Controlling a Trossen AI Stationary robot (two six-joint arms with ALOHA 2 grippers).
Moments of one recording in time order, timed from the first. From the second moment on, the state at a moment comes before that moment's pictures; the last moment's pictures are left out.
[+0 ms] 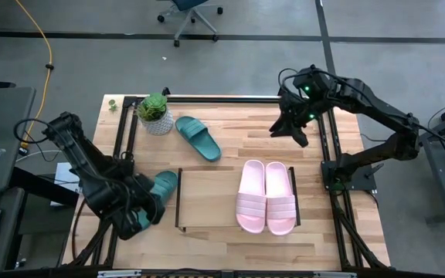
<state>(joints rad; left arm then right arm) -0.80 1.33 1.08 -1.20 -0.59 -1.83 -0.37 1.28 1.61 -1.11 -0.53 -0.05</state>
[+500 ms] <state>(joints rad) -0.95 1.33 0.95 -1.18 -0.35 -1.59 -0.37 1.33 1.61 -0.99 -0.53 0.09</state>
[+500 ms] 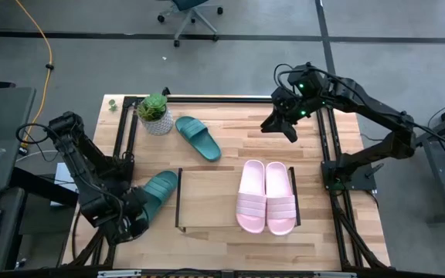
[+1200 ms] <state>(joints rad) -0.95 1.41 0.95 -1.21 -0.52 -0.90 -0.38 1.34 1.61 -1.03 -0.39 0.08</state>
